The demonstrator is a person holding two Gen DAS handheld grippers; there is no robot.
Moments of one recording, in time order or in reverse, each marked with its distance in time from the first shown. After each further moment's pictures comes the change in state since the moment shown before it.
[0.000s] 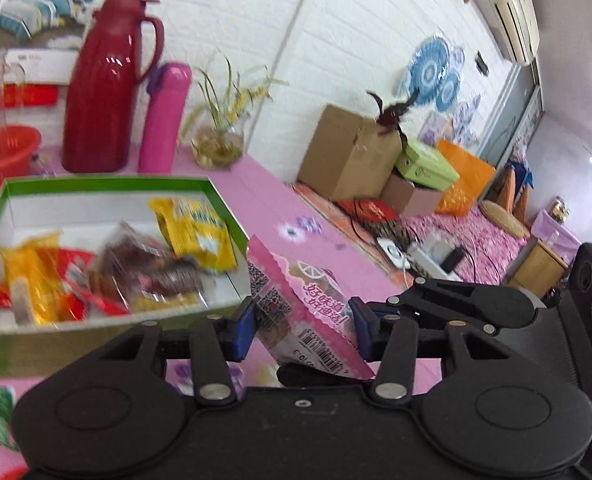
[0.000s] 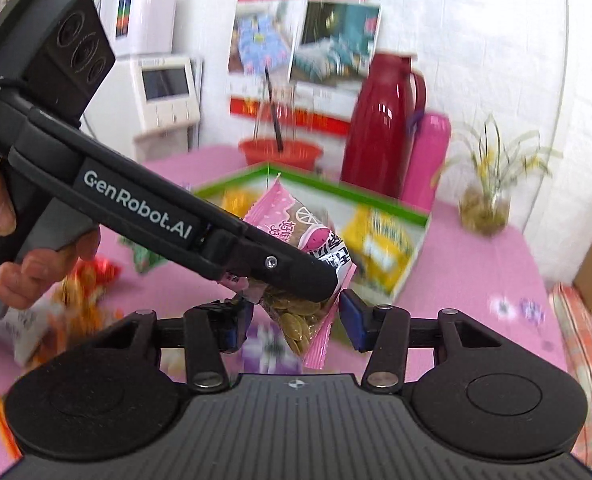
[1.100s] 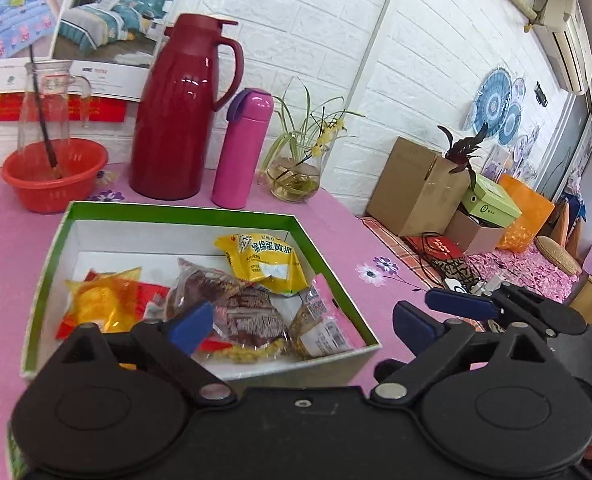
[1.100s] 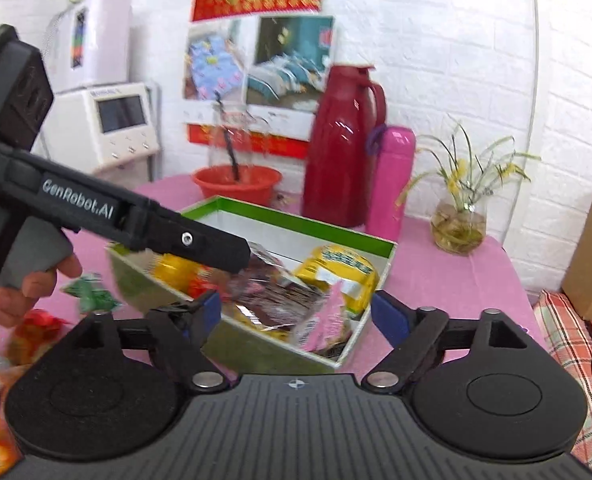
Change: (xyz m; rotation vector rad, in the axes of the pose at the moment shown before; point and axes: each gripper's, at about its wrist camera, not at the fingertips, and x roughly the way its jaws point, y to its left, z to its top) left arm -0.012 0.043 0.016 -0.064 -0.059 0.162; right arm 0.019 -0.028 0.013 0.062 -0.057 -0.065
